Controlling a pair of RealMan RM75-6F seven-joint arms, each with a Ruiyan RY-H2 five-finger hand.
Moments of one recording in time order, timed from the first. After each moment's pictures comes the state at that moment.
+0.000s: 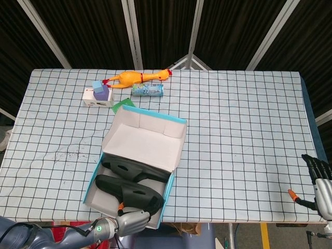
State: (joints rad) left arm -0.98 -1.35 0.24 -2.10 1.27 0.73 1.86; right arm 0.01 -0.98 0.04 -1.72 -1.47 1.47 0.18
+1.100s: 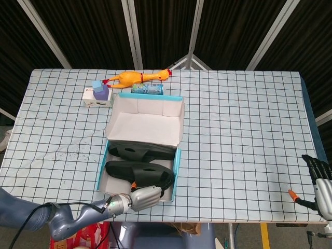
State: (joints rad) left arm -1.11 -1.43 0.14 -1.86 1.36 0.77 1.57; right arm 0.01 -0.97 0.04 -1.72 -1.46 1.46 0.19
